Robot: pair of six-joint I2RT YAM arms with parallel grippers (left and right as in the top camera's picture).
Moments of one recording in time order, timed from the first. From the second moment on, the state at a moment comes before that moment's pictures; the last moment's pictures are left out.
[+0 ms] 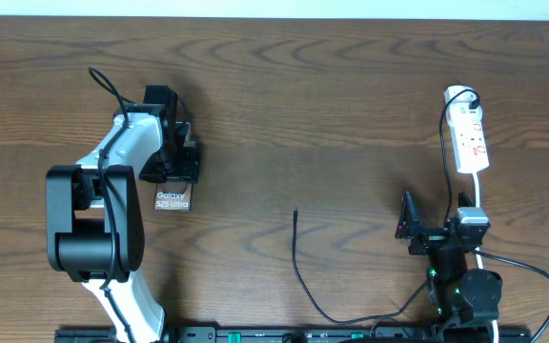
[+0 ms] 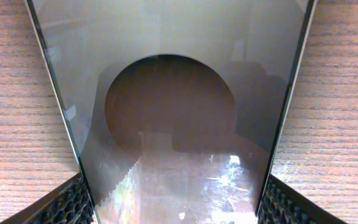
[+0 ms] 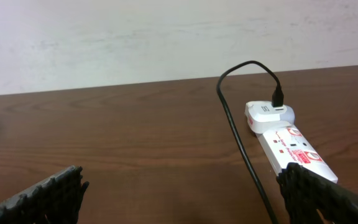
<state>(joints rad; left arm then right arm) -0.02 1.97 1.25 -0.87 0.00 0.03 0.06 0.01 0.01 -0.07 0.02 0.13</state>
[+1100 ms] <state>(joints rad) -0.02 1.97 1.26 -0.88 0.00 0.03 0.06 0.01 0.01 -0.07 0.02 0.13</state>
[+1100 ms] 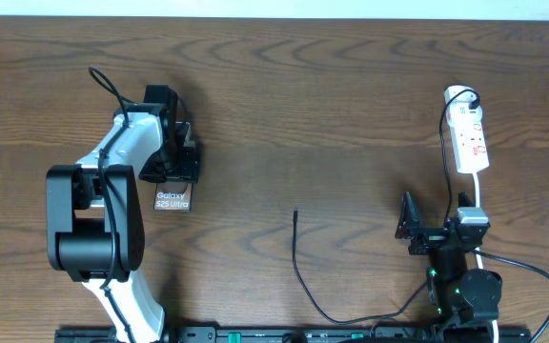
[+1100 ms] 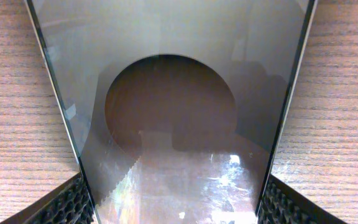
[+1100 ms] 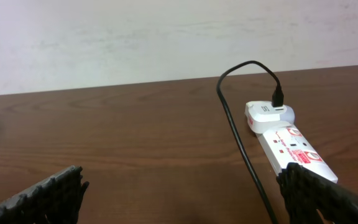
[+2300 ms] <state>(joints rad) -0.02 1.76 1.23 -0.90 0.00 0.03 0.06 0.01 0.01 -0.07 0.02 0.13</state>
